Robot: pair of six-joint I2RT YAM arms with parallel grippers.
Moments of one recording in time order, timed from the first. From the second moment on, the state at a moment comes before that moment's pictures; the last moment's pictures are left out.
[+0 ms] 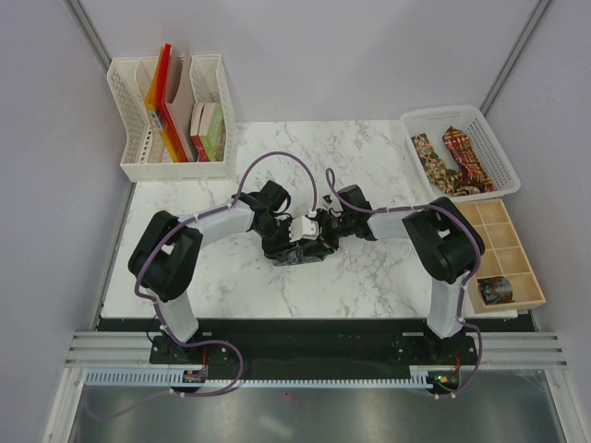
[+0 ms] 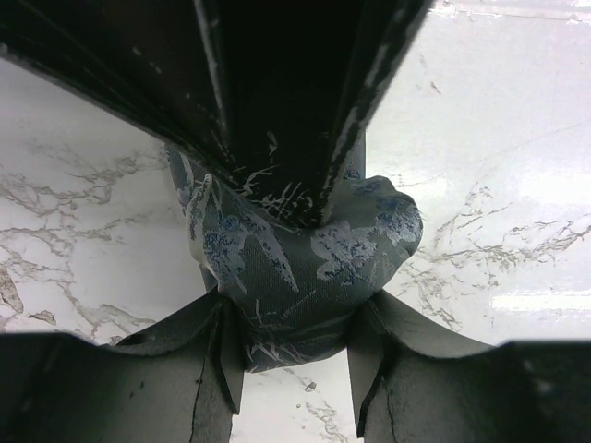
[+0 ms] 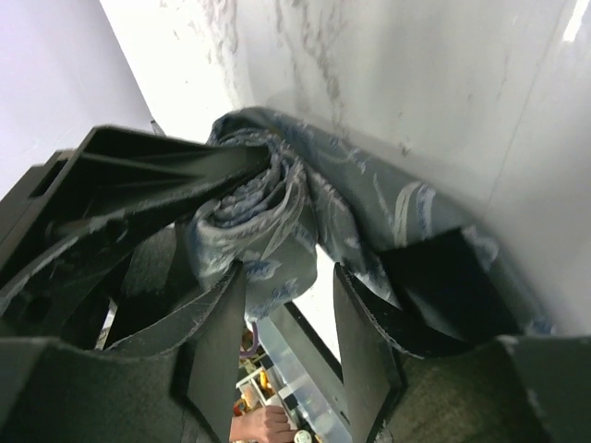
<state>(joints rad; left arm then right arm) -0.59 1.79 1.11 -0.62 0.43 0.86 0.53 1.95 0.98 0.12 -0.77 0.95</state>
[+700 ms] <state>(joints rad) -0.58 1.80 1.13 -0.63 0.44 0.87 0.55 1.94 0.92 0.25 -0.80 1.00</state>
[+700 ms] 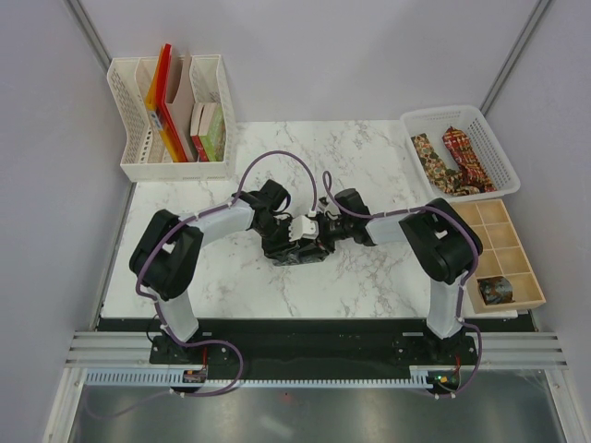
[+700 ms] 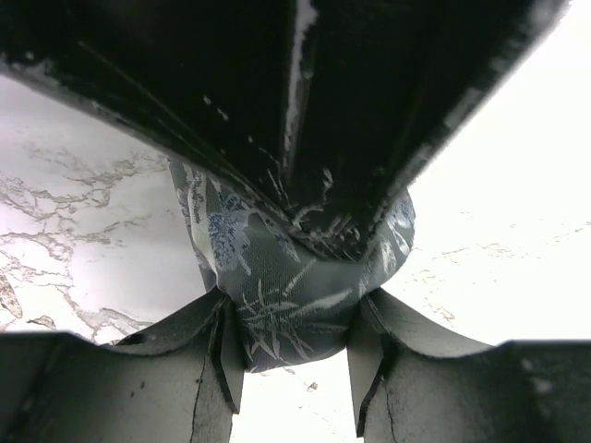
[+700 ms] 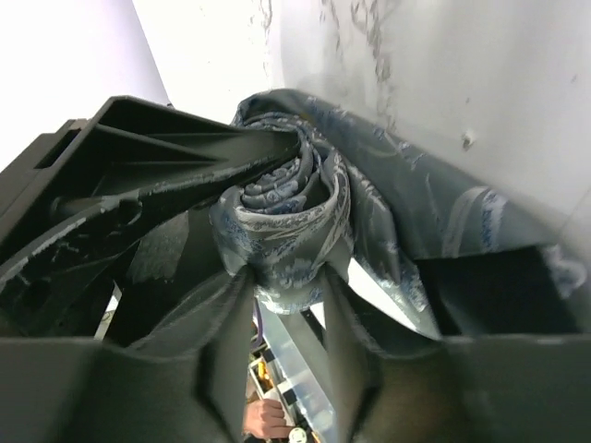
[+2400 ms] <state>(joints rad) -0.58 1.79 1.07 -0.47 0.51 0.89 0.51 2.07 1.07 -0.01 -0.82 0.80</state>
